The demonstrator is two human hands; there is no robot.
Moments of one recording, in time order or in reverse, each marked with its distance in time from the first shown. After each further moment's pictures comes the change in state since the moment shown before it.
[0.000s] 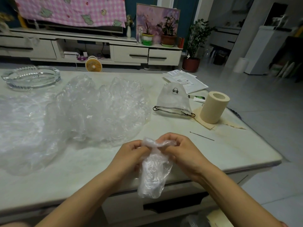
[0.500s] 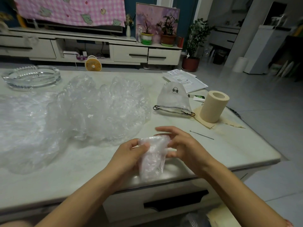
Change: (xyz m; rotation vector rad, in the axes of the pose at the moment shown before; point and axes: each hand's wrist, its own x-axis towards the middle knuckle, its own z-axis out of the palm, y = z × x) left_hand -0.001 -0.003 -0.001 -0.064 0.049 0.023; right_hand 0.004 -0.001 -0.012 0.132 -0.124 0.018
